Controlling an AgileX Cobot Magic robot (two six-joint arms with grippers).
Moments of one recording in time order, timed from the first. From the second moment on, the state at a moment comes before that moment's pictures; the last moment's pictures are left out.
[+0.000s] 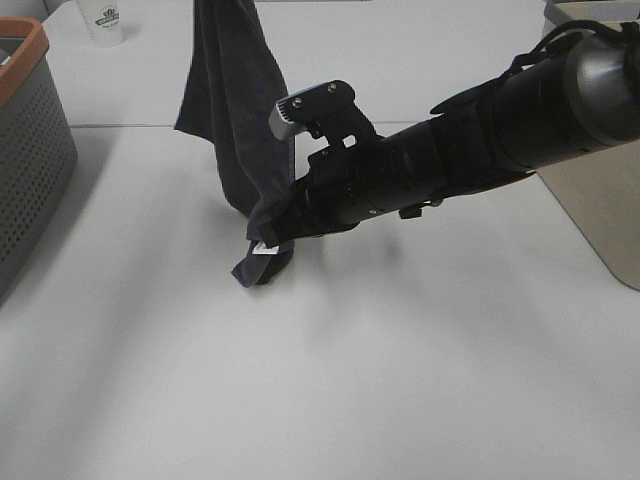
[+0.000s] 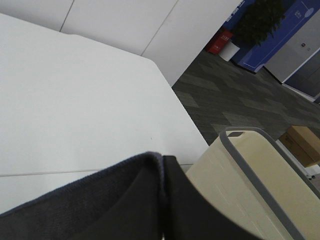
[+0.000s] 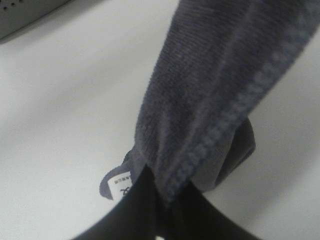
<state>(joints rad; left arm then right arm) -0.33 1.74 -1.40 1.49 -0.37 -2.03 0.57 1.95 -1.05 1.63 0.23 -1.78</state>
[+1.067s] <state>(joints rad) -0.41 1.74 -1.41 1.49 -0.34 -1.98 0.57 1.95 -1.07 1.54 0.24 -1.59</state>
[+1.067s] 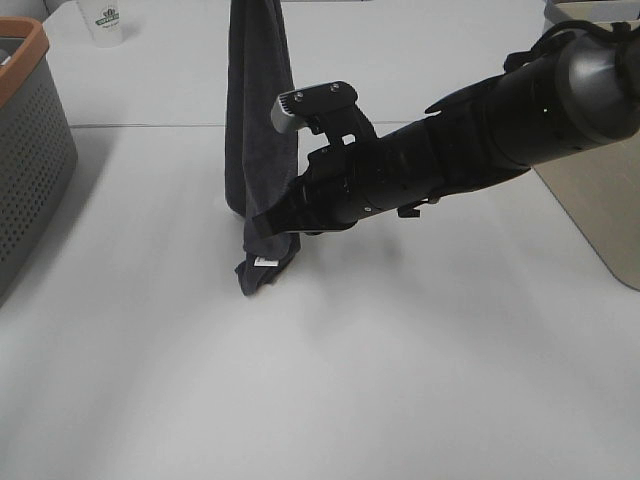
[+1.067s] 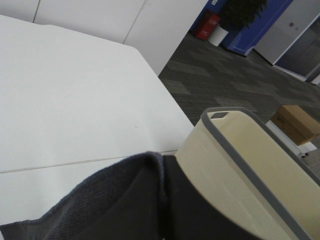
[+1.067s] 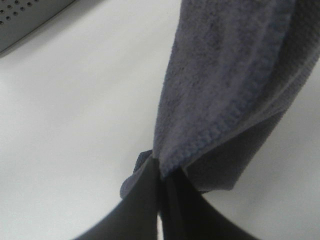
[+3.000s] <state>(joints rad) -0.41 1.74 -1.44 1.49 -0.34 -1.98 0.57 1.96 -1.10 1.18 0.26 -1.22</state>
